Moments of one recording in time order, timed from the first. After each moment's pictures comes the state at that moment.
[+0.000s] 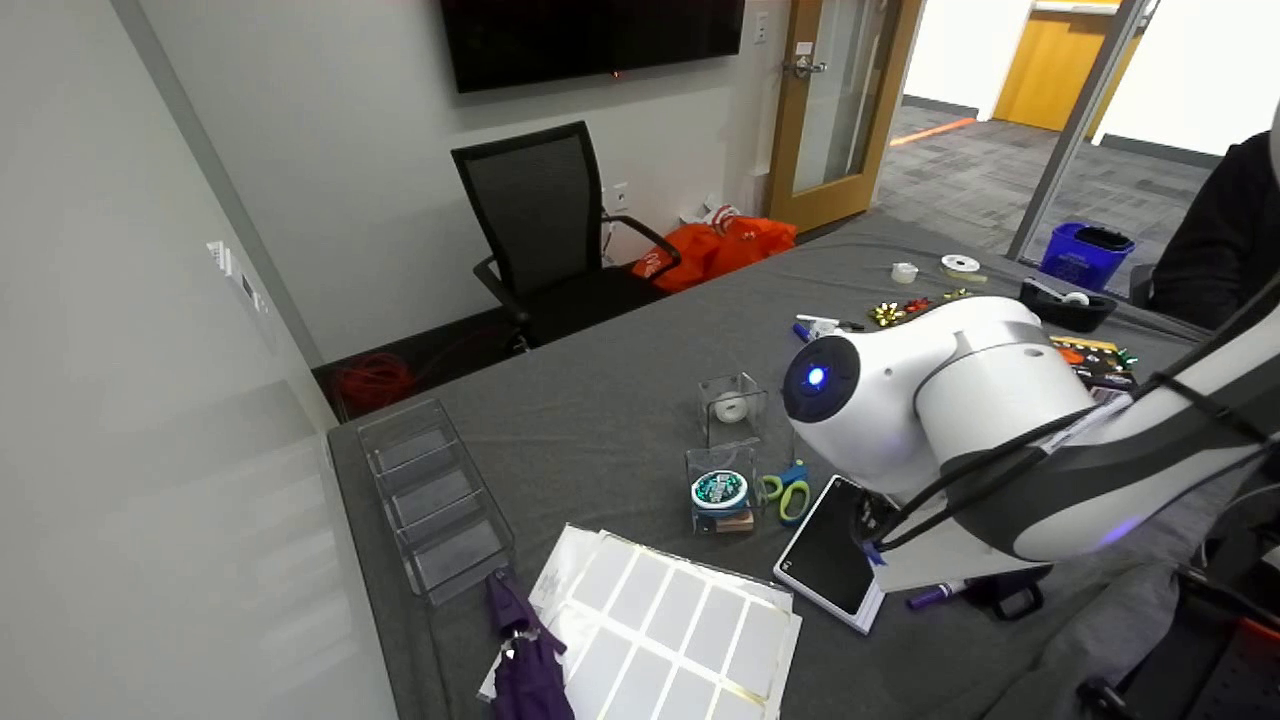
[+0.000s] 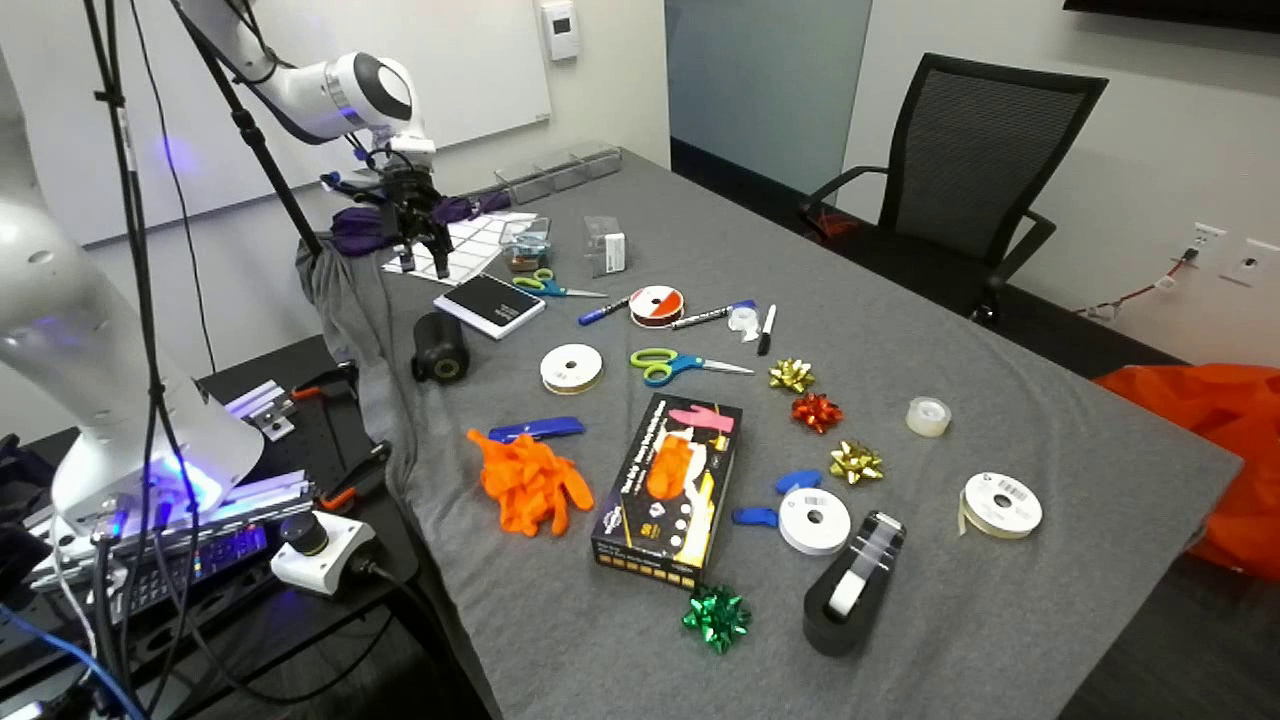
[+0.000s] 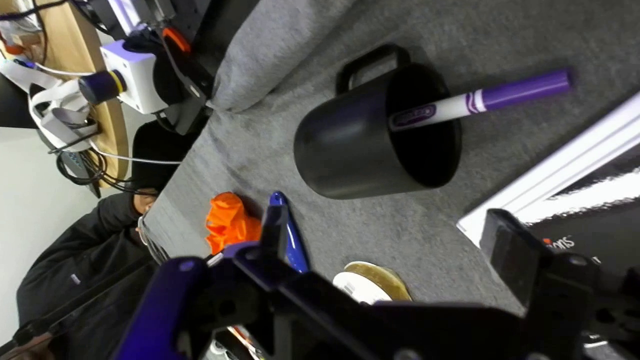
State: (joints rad) arm 0.31 0.34 0.27 -2.21 -0.51 1.85 1.61
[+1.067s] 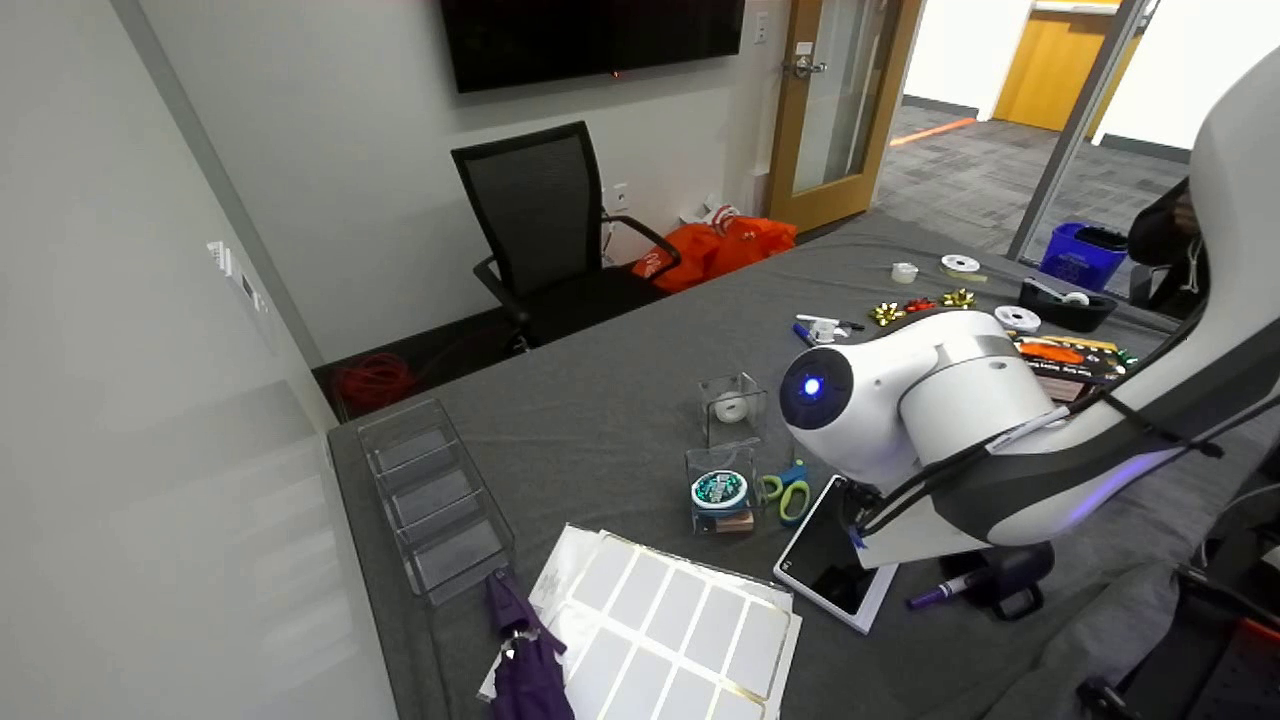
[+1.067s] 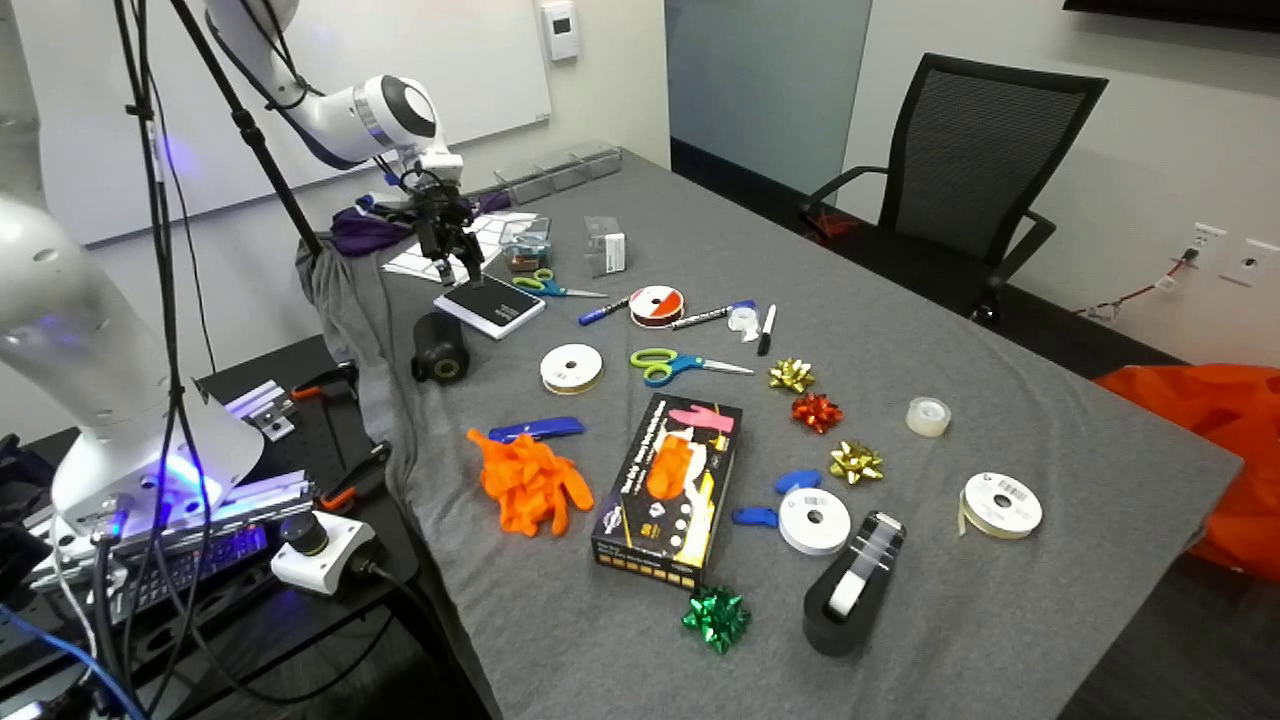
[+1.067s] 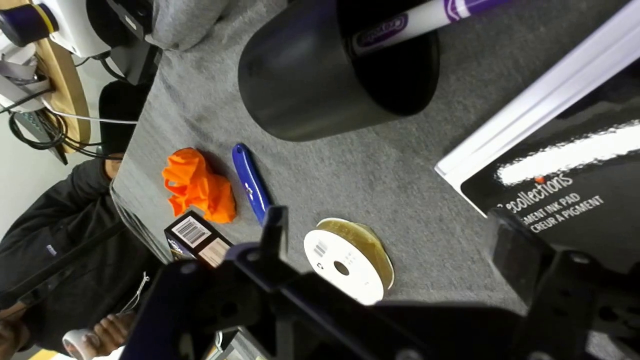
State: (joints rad) arm 0.34 0.41 0.17 -2.18 -0.65 1.96 1.62
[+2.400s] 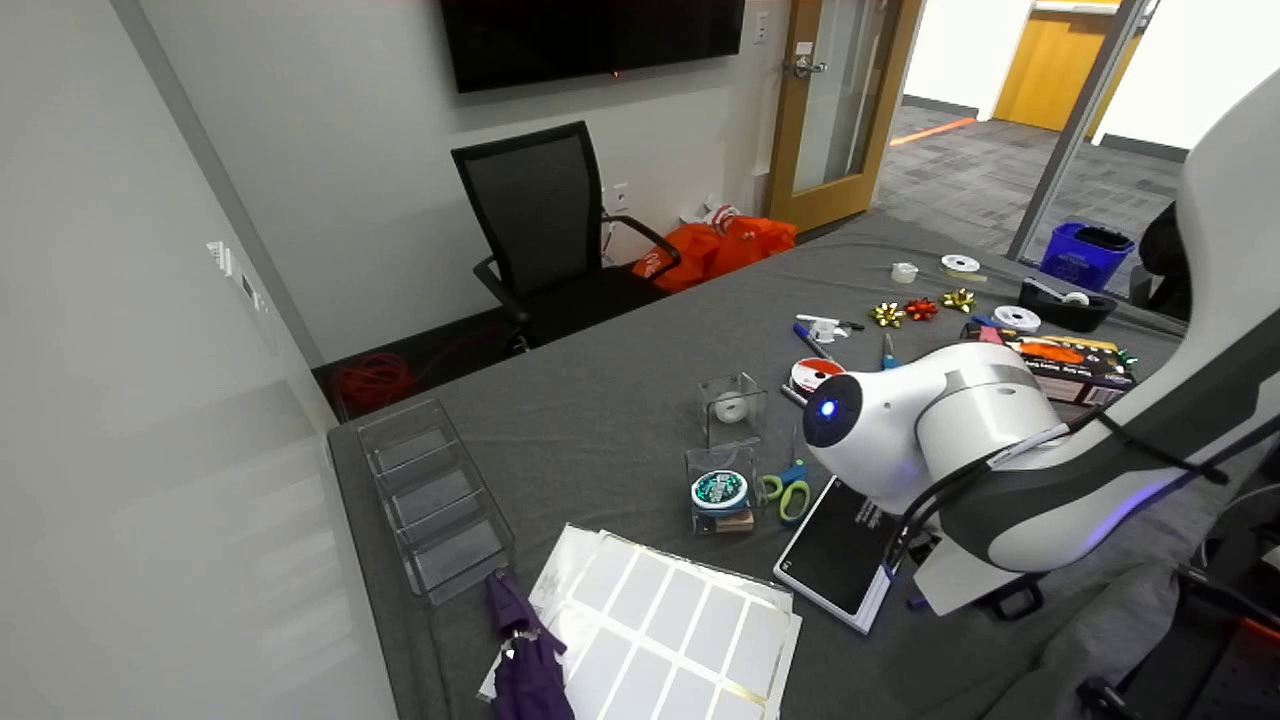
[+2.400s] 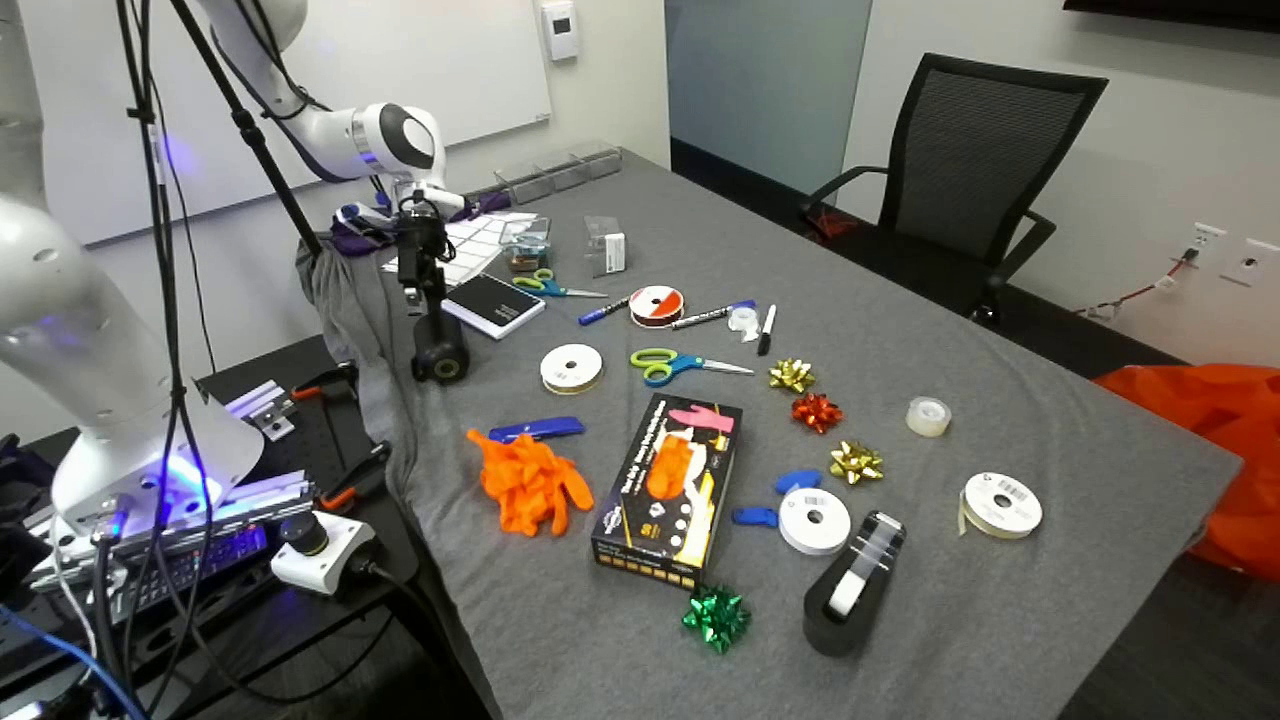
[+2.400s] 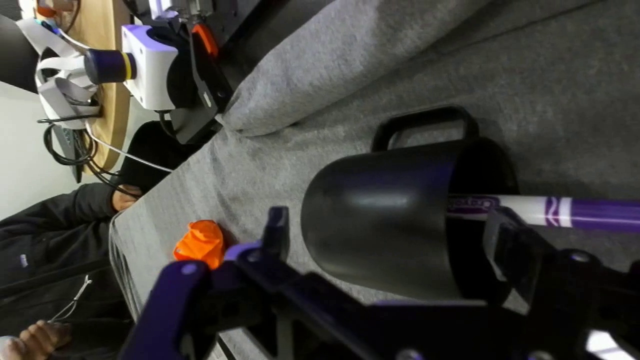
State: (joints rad) arm 0.34 0.43 0.15 -2.26 -0.46 1.92 1.30
